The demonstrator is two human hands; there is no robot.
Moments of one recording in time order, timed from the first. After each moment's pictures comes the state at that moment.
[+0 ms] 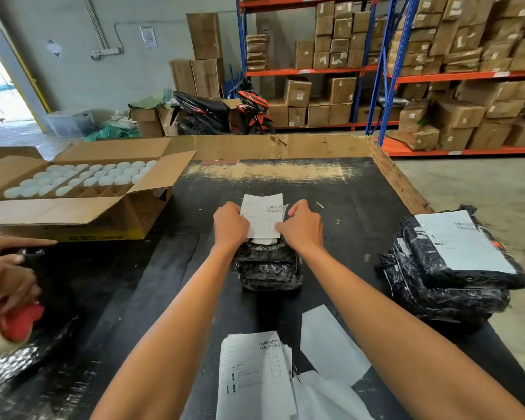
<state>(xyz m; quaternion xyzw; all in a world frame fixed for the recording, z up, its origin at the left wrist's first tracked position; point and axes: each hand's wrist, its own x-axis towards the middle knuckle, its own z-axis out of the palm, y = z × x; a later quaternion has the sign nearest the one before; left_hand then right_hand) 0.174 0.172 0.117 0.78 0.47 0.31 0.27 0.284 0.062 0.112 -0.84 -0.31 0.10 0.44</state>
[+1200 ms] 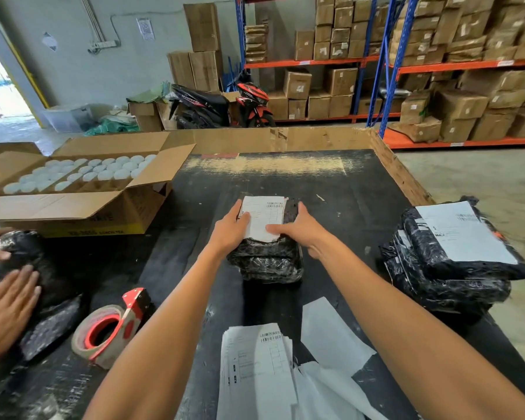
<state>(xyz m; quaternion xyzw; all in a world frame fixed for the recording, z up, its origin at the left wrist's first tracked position) 0.159 0.192 0.080 0.79 0.41 0.19 0.41 0.303 0.057 0.102 -0.73 -0.29 0.37 0.50</state>
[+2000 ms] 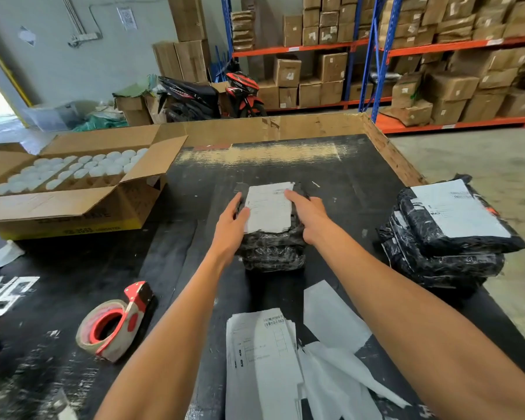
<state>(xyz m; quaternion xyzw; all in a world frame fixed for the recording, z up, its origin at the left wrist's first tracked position) 0.148 0.162 0.065 0.72 0.31 0.31 0.54 0.297 0.055 0.106 -0.66 -0.08 0.38 0.64</state>
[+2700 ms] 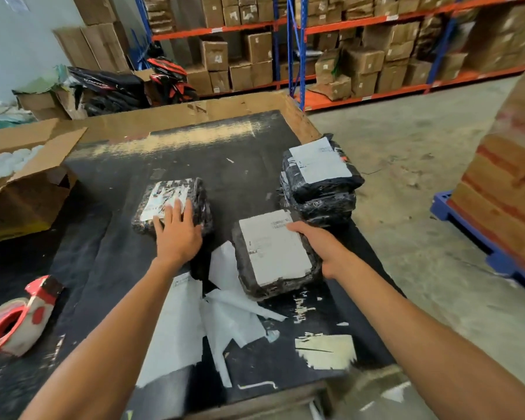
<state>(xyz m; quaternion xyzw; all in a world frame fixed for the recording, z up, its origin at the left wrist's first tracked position) 0.172 0.047 0.031 0.93 0.37 0.09 0.02 0.324 -0.226 0.044 -0.67 -0.04 0.45 0.59</state>
